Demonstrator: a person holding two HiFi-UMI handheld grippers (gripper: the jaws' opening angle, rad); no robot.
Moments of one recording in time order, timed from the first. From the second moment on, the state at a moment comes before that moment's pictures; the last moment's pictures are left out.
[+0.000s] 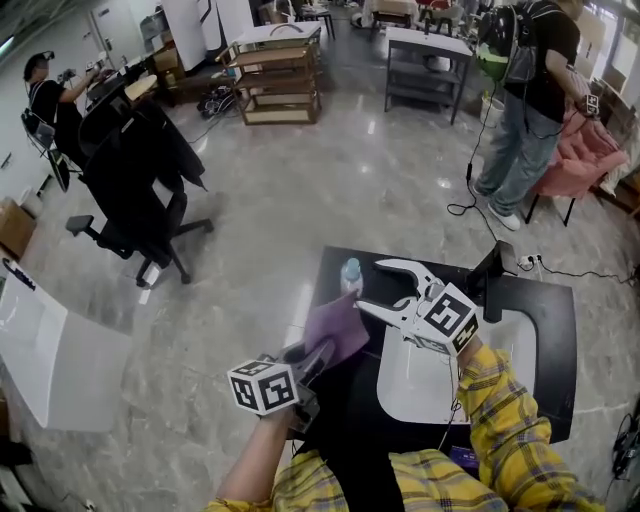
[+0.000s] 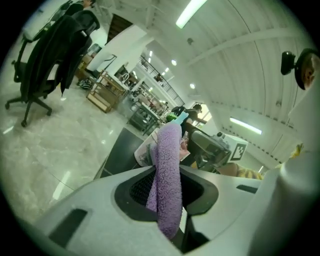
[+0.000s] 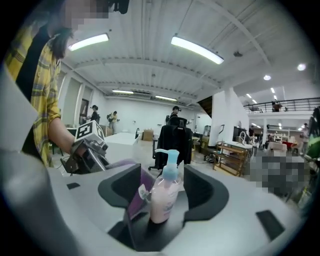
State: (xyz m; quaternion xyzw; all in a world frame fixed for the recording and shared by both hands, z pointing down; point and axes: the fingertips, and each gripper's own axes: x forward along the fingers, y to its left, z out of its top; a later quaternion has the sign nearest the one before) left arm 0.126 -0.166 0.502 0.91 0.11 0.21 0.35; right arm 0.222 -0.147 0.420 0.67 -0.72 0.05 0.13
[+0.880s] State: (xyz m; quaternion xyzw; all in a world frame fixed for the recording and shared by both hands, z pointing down) left arm 0.075 -0.167 0.480 0.91 0.15 0.17 0.36; right arm 0.223 -0.192 0.442 0.51 -0.83 0.10 0.20
